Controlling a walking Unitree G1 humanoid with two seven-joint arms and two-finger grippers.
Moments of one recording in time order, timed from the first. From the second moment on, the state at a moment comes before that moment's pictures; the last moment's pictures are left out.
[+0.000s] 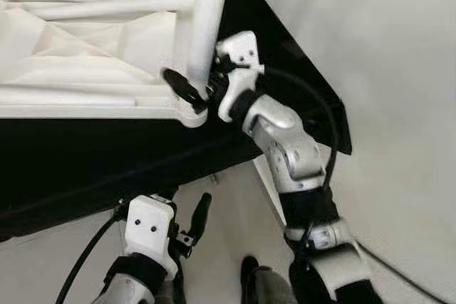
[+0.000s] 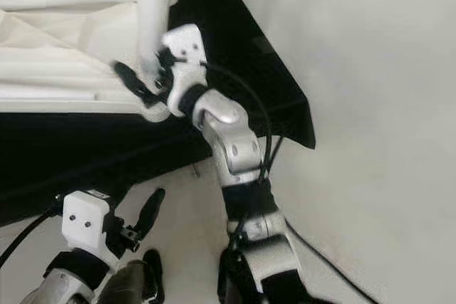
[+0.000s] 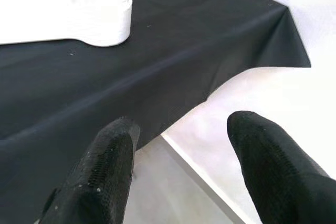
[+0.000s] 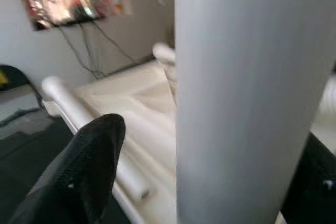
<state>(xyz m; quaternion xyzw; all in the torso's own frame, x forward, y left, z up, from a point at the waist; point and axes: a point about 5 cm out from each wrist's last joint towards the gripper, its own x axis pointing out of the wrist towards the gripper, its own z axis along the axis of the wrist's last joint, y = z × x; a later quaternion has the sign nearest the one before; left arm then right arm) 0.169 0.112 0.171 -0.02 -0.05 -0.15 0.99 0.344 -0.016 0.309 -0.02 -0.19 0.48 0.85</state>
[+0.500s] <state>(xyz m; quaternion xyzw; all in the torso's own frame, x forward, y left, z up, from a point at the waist) 0.162 0.108 0.170 -0.02 -0.04 -0.15 0.99 0.354 -0.008 0.325 -0.07 -0.18 0.67 0.72</state>
